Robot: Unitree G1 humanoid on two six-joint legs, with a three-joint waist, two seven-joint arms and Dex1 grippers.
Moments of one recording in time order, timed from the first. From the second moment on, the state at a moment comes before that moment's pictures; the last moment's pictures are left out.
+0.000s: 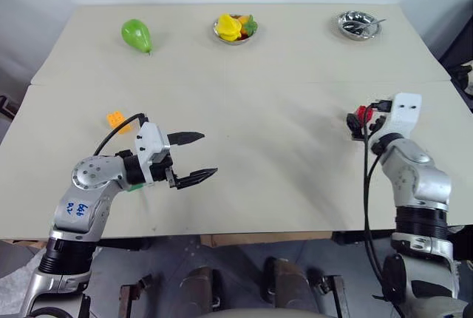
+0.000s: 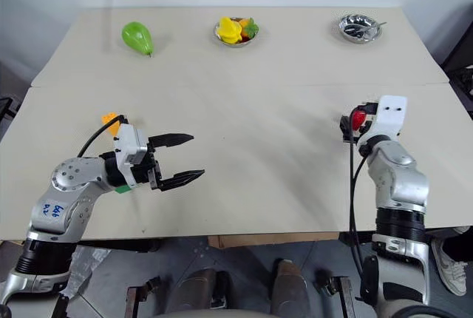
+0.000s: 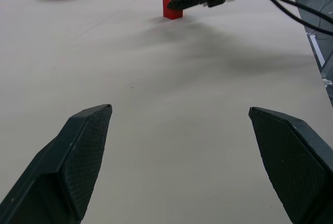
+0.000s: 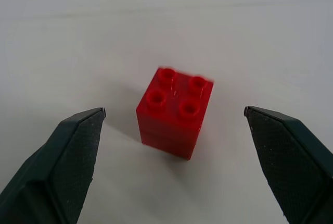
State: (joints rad) left arm -0.28 0.63 0.03 -0.18 -0.44 0.24 -0.94; right arm -0.57 -0.42 -0.30 0.28 0.26 0.55 0.09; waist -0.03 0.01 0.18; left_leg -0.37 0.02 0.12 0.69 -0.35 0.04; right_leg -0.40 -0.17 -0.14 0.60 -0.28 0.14
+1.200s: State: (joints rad) left arm -0.20 0.66 0.13 -0.20 -0.47 0.20 -0.97; right arm -0.85 -0.58 0.17 0.82 0.21 -0.19 1.53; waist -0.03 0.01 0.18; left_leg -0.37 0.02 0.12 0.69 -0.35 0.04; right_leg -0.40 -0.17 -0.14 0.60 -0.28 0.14
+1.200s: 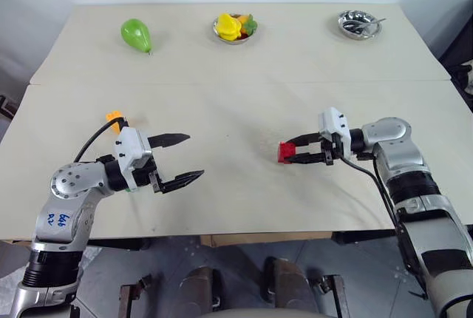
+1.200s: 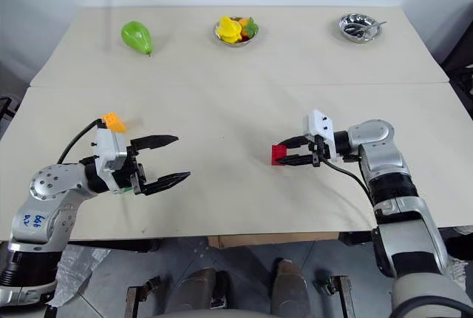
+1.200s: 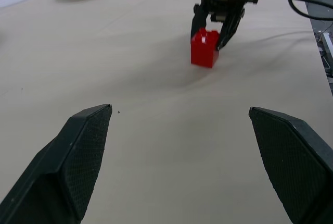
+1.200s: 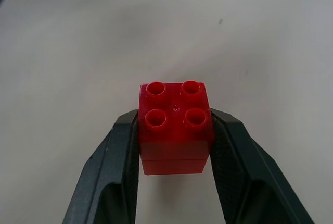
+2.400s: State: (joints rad) left arm 0.41 0.76 0.89 0.31 -0.50 -0.04 -1.11; right arm -0.40 -0.64 0.10 0.14 0.69 -0.02 1.54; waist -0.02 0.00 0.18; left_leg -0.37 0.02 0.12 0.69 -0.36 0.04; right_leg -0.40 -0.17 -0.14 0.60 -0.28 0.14
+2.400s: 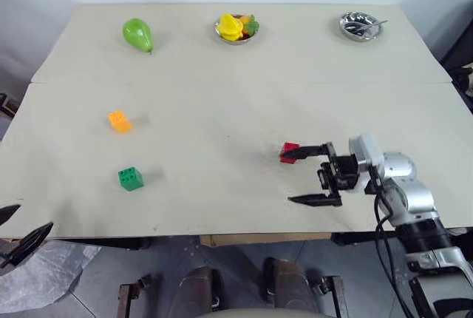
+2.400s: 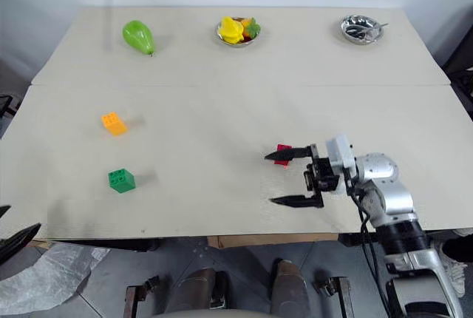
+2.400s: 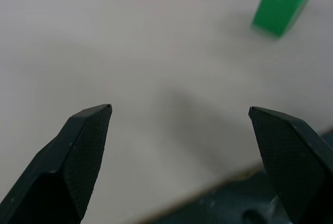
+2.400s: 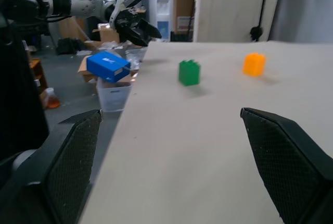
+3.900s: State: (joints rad) left arm -0.86 0.47 -0.13 0.50 -0.25 0.12 -1.34; right arm 0.01 -0.77 -0.29 0.00 0.65 0.04 1.44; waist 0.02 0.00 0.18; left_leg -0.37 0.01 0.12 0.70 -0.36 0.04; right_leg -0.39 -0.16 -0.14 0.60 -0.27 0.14
